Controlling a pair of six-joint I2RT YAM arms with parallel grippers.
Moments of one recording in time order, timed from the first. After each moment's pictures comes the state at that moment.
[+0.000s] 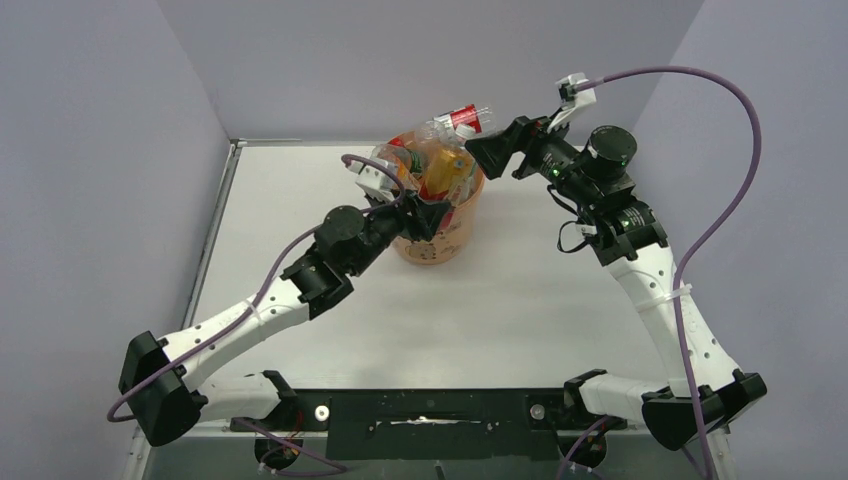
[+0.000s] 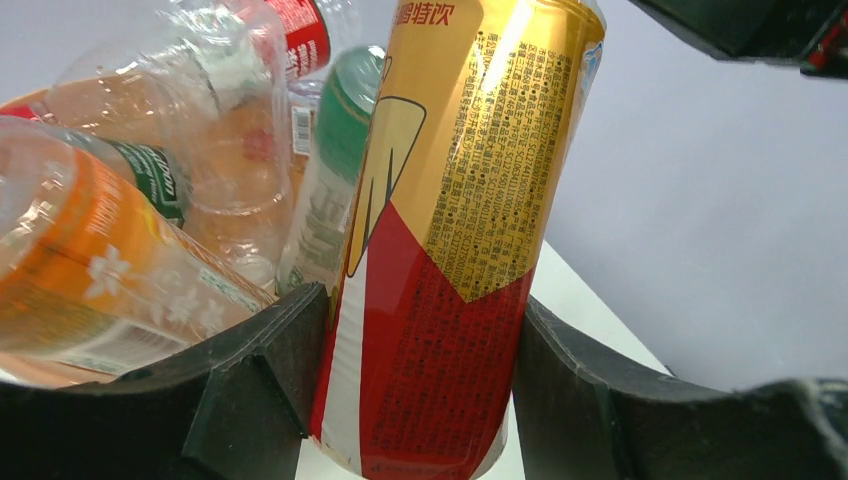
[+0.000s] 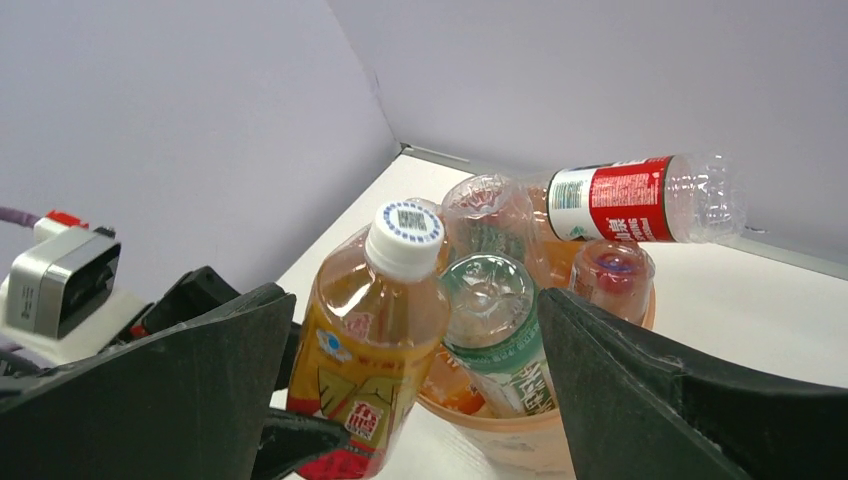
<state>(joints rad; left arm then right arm) -0.81 1.21 1.02 0.25 -0.14 -0.43 0.38 1.21 1.46 -0.21 -0.32 0.37</state>
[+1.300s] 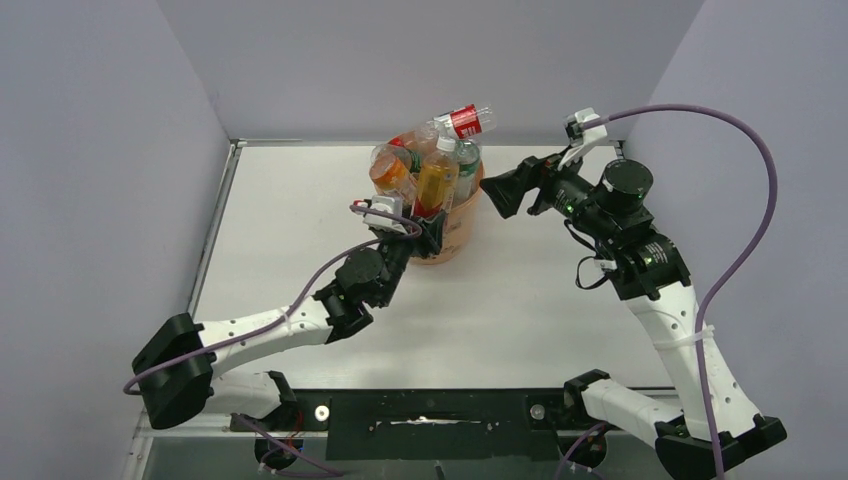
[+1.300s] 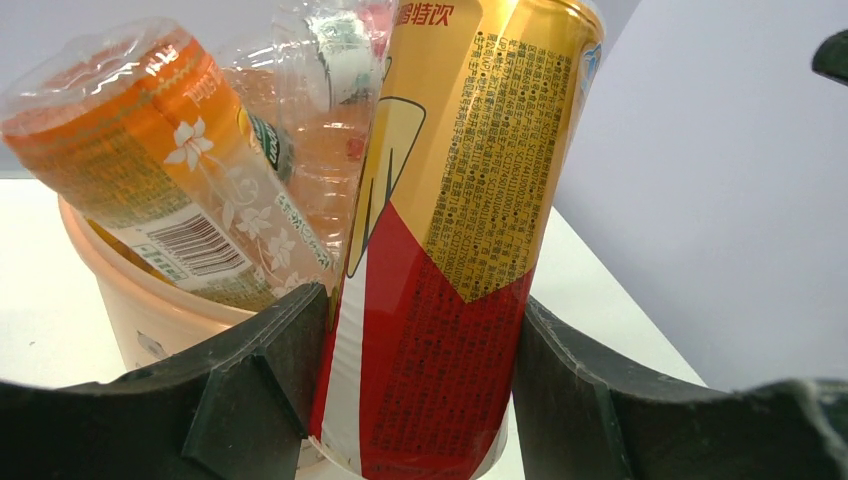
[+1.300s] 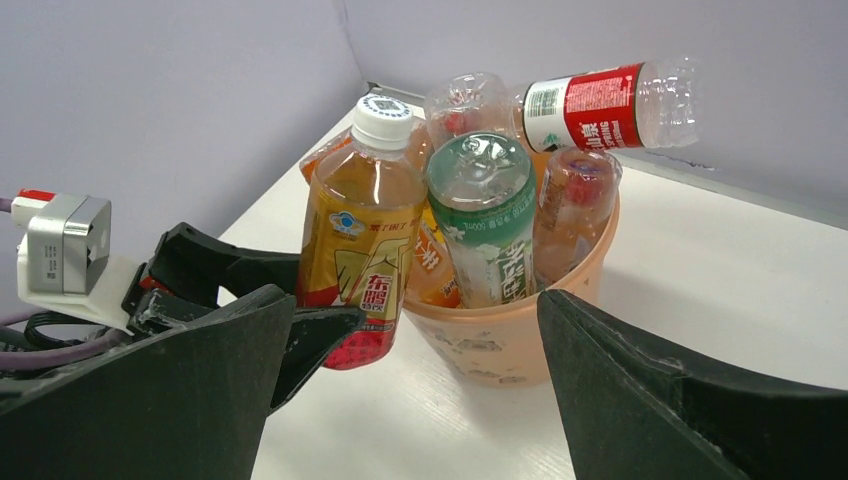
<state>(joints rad) -1.01 1.26 0.79 0.66 -0.60 -0.27 0.39 1.03 1.33 -0.37 -0.30 0.25</state>
